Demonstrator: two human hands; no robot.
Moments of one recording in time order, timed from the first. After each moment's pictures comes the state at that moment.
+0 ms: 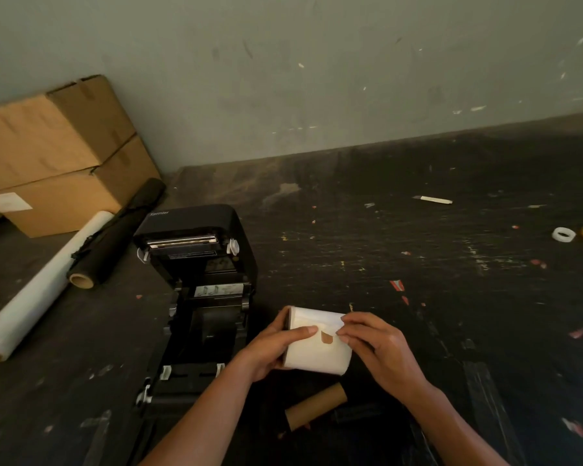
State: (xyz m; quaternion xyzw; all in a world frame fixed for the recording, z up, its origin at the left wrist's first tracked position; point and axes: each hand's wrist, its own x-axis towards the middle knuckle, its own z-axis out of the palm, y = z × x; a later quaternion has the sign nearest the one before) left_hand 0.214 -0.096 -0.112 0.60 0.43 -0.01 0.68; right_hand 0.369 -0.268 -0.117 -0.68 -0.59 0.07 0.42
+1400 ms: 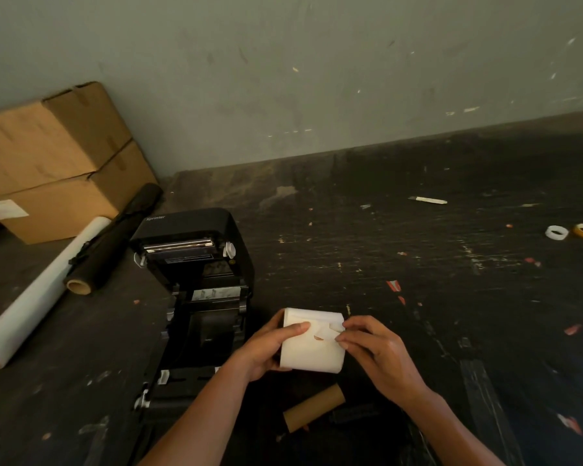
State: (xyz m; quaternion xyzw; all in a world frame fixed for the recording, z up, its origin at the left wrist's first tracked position) left_hand 0.216 -0.092 -0.113 0.57 0.44 0.00 0.69; right_hand 0.368 -0.276 -0.122 -0.69 -0.59 0.07 0.42
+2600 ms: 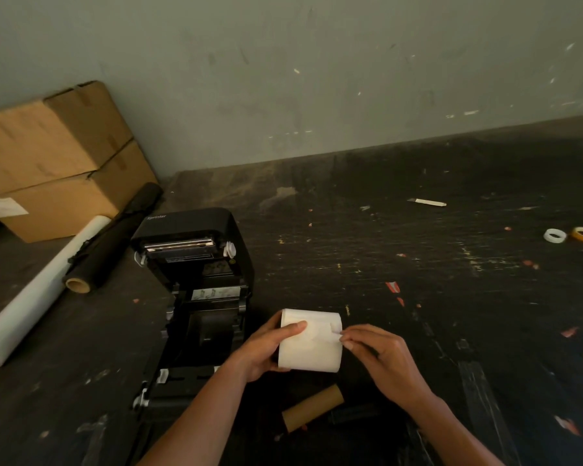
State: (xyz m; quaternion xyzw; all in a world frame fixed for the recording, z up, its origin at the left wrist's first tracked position) left_hand 0.211 -0.093 -0.111 0.55 0.44 0.00 0.71; right_hand 0.368 -0.278 -0.118 -0.67 -0.55 0.14 0.48
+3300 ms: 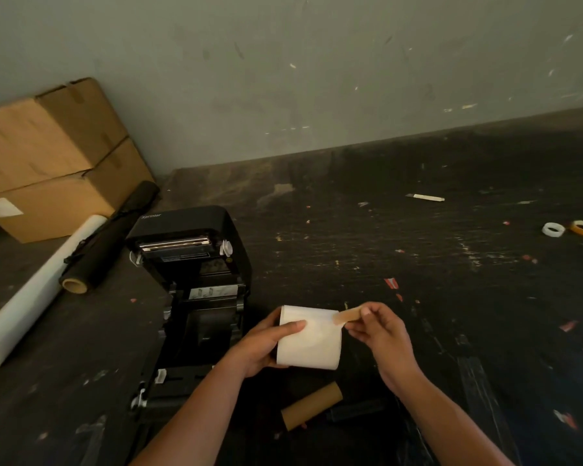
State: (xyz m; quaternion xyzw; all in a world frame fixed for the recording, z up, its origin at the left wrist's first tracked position) left_hand 0.213 -0.091 -0.107 0.56 0.44 0.00 0.70; right_hand 0.364 -0.256 -0.106 -0.60 -0.16 0.35 0.70
